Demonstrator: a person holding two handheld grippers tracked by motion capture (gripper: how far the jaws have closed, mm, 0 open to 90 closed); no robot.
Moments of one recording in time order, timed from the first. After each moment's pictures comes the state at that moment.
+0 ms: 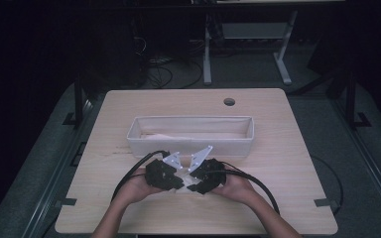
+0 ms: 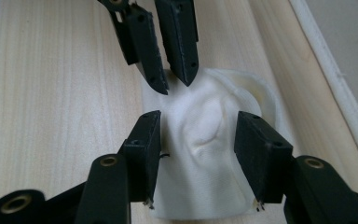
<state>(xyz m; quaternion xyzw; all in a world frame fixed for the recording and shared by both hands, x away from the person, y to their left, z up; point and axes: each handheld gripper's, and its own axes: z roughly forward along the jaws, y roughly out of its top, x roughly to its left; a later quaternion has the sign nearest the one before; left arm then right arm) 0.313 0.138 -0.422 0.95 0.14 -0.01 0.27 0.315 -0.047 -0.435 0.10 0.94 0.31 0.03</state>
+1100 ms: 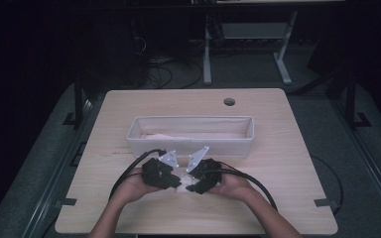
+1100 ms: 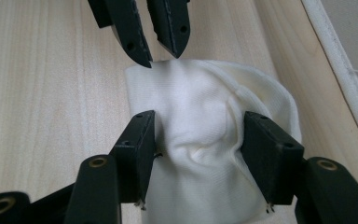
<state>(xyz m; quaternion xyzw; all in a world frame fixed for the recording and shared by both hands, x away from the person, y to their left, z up) 0.314 0.147 -0.419 0.95 0.14 -0.01 0.27 0.325 -0.039 -0.452 0.09 0.95 0.30 0.03</state>
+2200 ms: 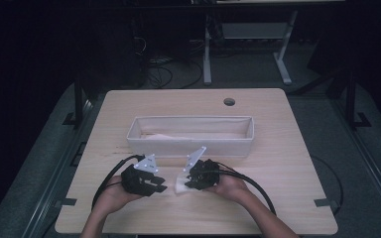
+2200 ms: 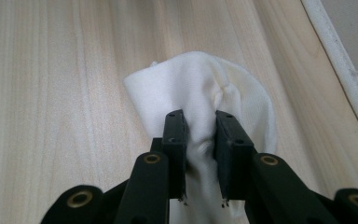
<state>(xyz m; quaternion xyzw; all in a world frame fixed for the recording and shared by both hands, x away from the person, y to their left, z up) 0.286 0.197 -0.411 0.93 0.18 0.02 0.32 0.322 -0.033 -0.448 0.11 0.95 0.29 0.03</state>
